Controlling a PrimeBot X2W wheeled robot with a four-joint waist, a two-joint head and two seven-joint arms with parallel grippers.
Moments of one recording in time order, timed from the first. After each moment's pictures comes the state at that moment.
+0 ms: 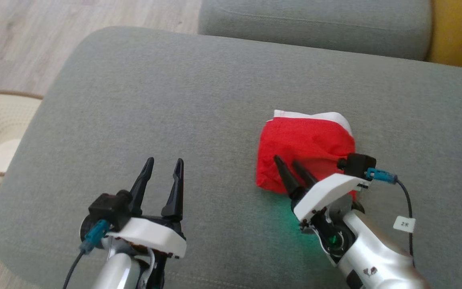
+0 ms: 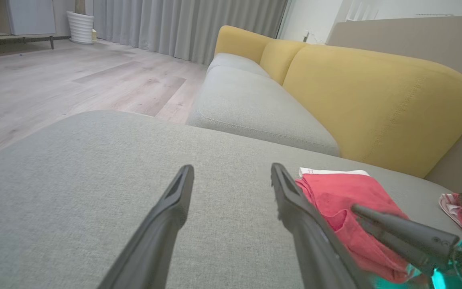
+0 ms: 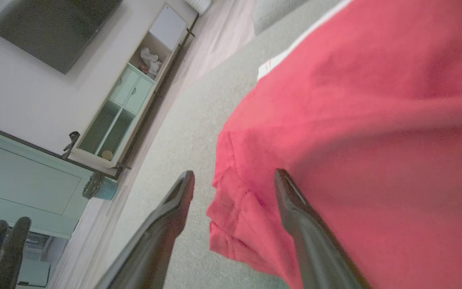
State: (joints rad) left arm -0.08 0.05 -0.34 0.20 -0.32 0.02 -0.25; right arm -0.45 -0.06 0.59 0.75 1.03 0.13 -0.02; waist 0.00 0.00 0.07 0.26
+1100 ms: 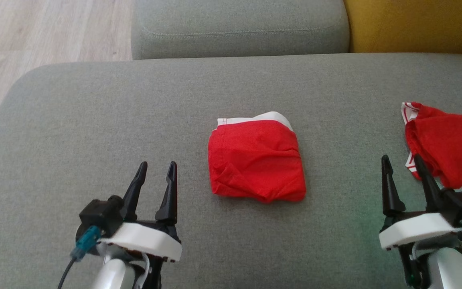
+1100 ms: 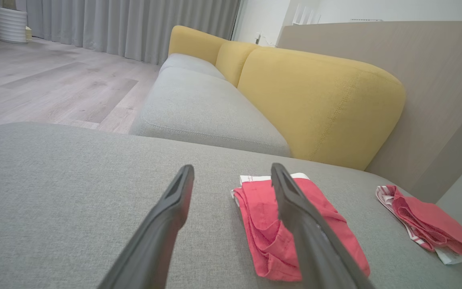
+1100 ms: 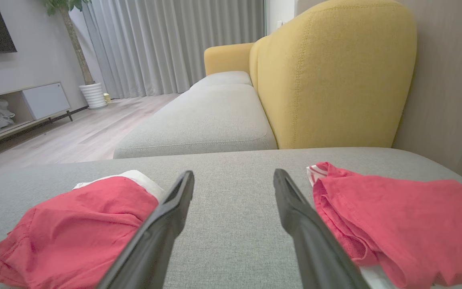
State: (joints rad) left arm -0.05 0.05 -0.31 0.16 -0.35 0.02 -0.25; right arm -0.06 -0.07 -0.04 0.26 0.13 0.13 -0.17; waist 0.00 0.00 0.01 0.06
